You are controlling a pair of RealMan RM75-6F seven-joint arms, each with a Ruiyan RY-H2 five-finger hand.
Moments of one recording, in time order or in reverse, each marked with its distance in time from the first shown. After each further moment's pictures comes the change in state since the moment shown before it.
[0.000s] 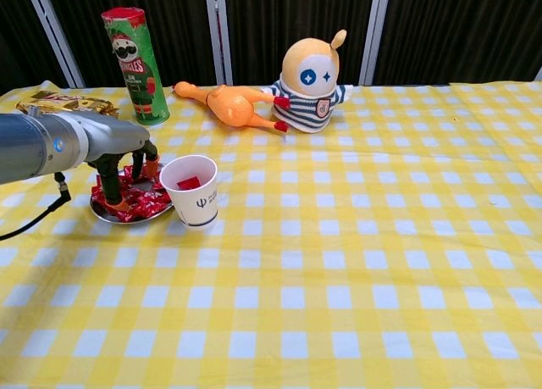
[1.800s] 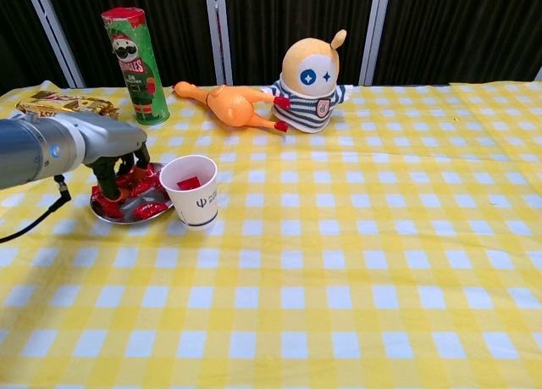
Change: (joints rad) left arm 0.027 -0.009 0.001 0.009 0.044 0.018 0.025; right arm -0.002 -0.002 0.001 -0.001 -0.003 0.007 0.000
